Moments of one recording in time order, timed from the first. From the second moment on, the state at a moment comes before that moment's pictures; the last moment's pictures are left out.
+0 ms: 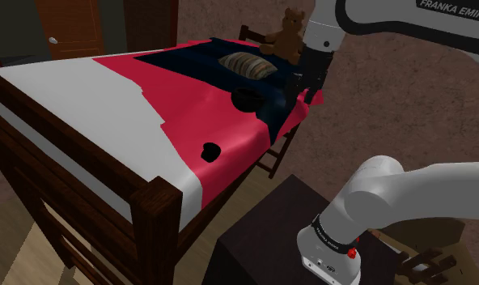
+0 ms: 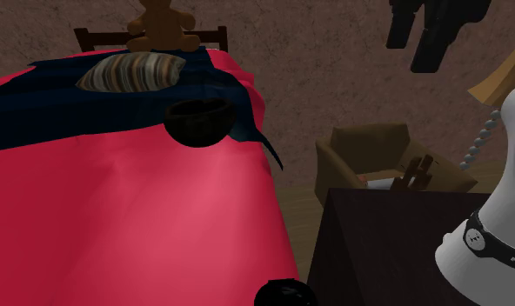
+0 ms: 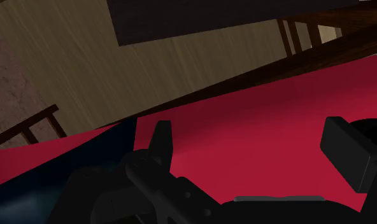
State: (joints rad) arm 0.00 -0.82 0.03 -2.40 -0.05 1.53 0.16
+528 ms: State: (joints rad) arm 0.04 -0.72 0.10 -2.47 0.01 1.71 0.22
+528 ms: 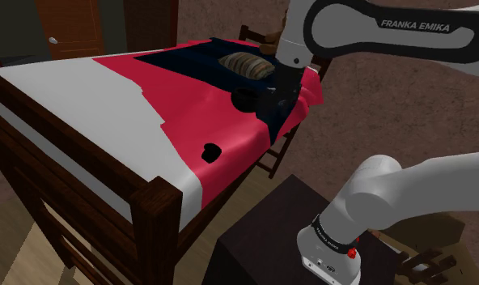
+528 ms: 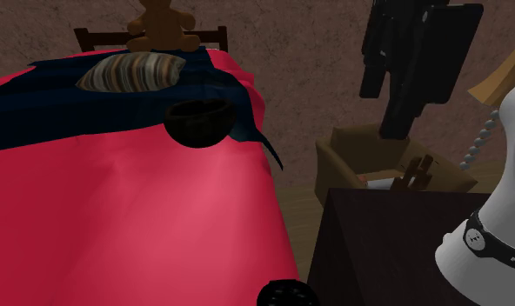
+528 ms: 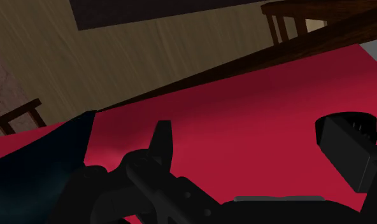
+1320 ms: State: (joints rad) arm 0.11 -0.39 0.25 -2.47 0.09 2.08 0.35
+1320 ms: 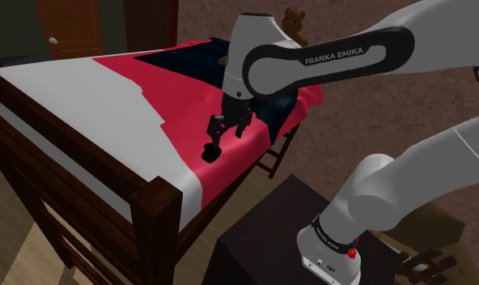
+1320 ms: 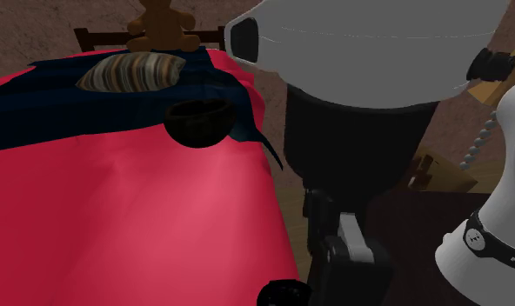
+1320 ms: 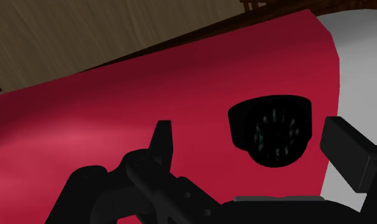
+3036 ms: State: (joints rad) arm 0.12 -0.22 0.30 -2.50 0.08 2.28 0.40
